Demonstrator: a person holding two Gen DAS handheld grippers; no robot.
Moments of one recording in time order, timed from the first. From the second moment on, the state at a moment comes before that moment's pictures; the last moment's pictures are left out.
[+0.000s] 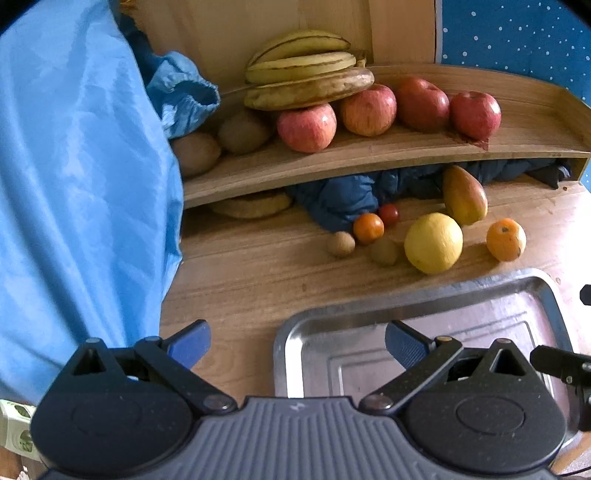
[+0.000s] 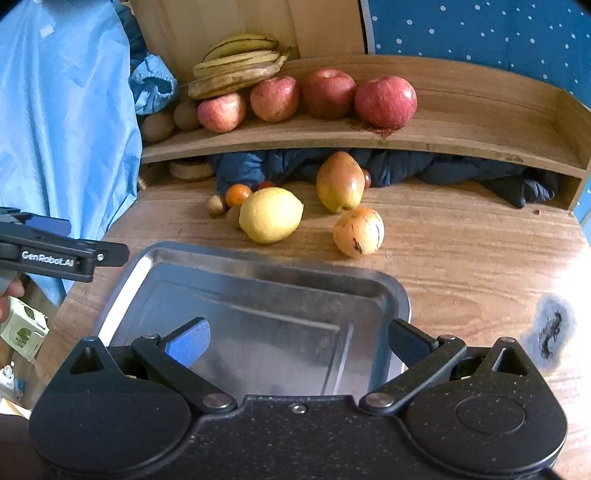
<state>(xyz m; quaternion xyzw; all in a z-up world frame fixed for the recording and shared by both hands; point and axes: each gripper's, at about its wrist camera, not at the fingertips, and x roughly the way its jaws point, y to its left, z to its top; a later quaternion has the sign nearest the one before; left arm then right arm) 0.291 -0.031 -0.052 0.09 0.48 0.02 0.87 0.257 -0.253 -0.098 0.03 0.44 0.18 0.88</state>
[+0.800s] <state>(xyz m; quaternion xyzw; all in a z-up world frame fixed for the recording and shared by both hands) 0.398 -0.021 -0.107 0.09 0.52 -0.06 0.85 0.339 -0.191 -0.110 -0.05 0.44 0.19 0.88</state>
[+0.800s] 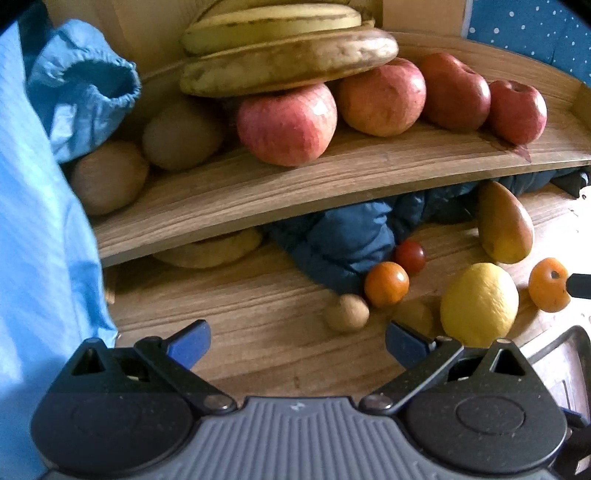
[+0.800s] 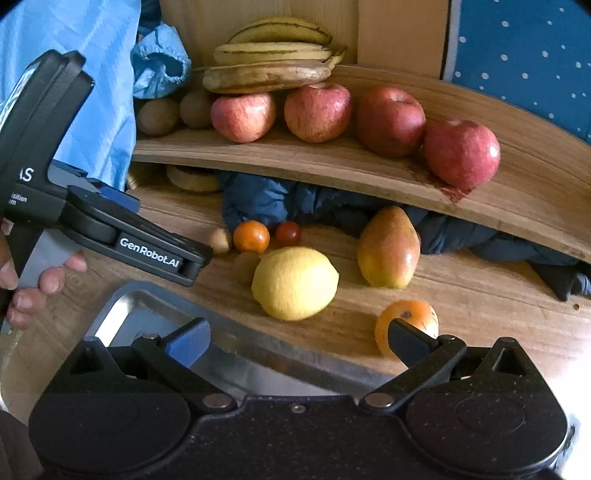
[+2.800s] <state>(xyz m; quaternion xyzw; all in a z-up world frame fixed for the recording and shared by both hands) 0.392 -0.009 -0.108 -0.02 0.51 -0.13 0.85 0.366 -0.165 -0.131 -0.08 0.45 0.16 0.87</state>
